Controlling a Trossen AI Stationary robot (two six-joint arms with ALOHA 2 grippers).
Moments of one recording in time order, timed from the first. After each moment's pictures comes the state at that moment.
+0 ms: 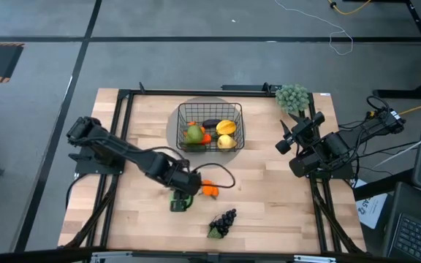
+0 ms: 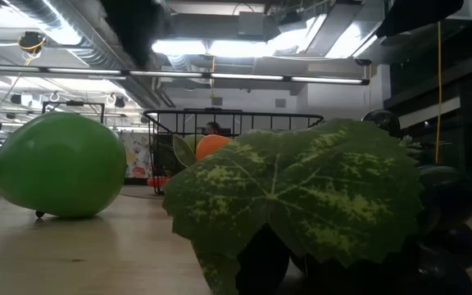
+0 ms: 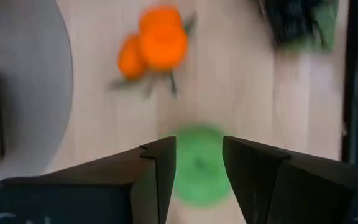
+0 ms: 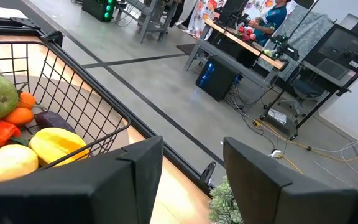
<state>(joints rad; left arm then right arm) -0.38 1.67 1.39 -0.83 -0.07 -0.40 0.48 1.02 0.99 -1.33 1.32 0.96</state>
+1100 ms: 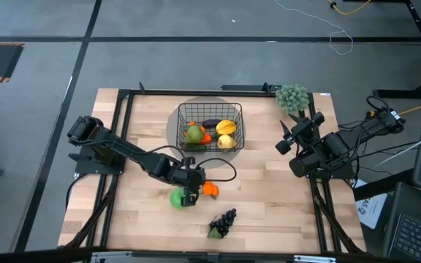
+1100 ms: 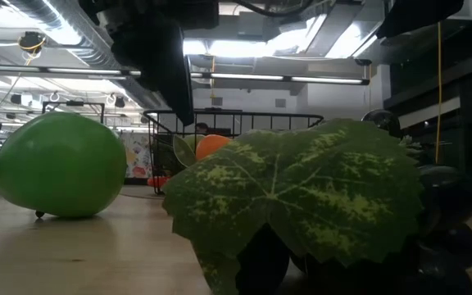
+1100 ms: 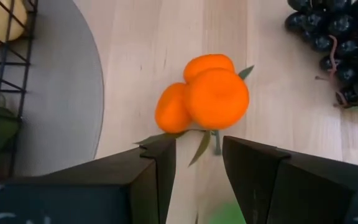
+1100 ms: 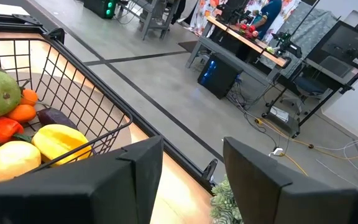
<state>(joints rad) -0.34 1.67 1.13 -0.40 -0.22 -0.36 0.48 1.02 0.99 -1.33 1.31 0.96</state>
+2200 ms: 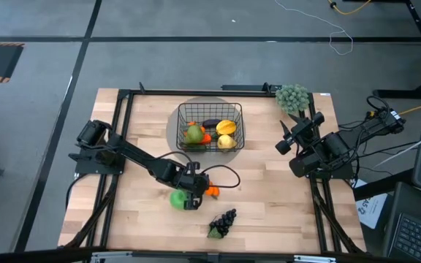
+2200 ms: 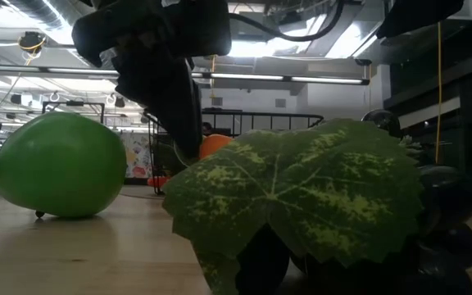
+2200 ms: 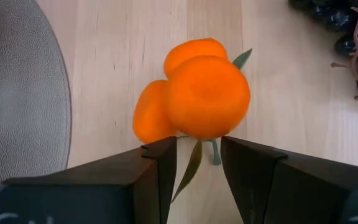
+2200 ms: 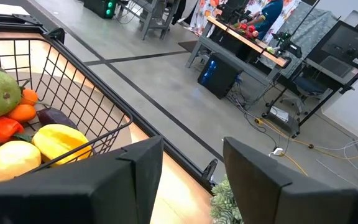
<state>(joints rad) -0.34 1.78 1.13 -0.31 -0.20 -0.30 0.48 1.02 0.99 -1.33 1.31 0.96</state>
